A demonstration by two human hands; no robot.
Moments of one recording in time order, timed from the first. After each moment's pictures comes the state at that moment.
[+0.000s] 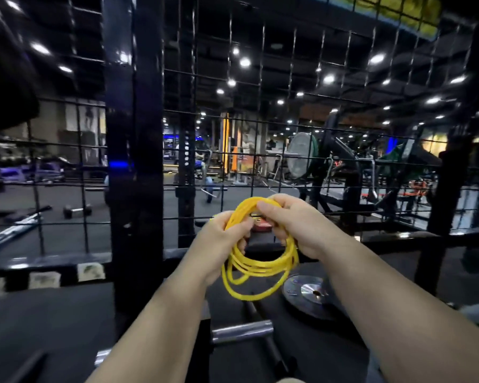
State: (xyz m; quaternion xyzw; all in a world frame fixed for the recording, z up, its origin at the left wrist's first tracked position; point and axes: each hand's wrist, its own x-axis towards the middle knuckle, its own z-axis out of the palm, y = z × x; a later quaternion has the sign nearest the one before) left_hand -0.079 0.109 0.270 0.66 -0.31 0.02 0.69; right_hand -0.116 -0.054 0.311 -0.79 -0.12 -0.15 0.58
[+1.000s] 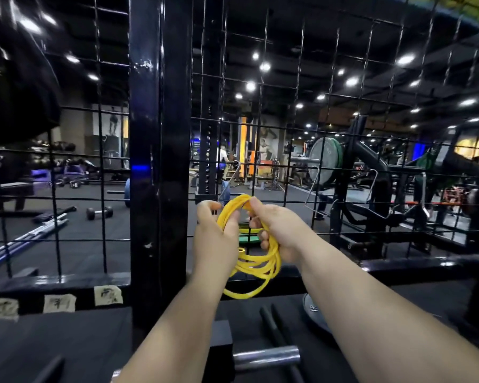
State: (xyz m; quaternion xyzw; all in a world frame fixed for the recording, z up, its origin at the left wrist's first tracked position) left_hand -0.025 0.131 0.280 0.72 -0.13 0.28 0.62; right_hand -0.027 0.003 0.316 -0.74 -0.05 -0.09 0.66
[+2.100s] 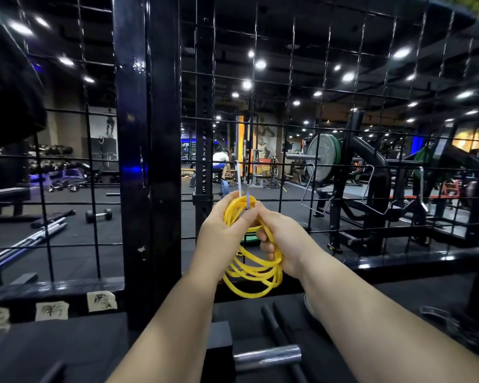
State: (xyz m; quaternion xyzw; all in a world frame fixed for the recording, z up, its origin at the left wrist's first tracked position) left_hand -0.014 0.124 0.284 0.67 -0.23 0.16 0.69; right_hand -0.034 -0.007 0.298 -0.70 -0.07 -0.08 0.70
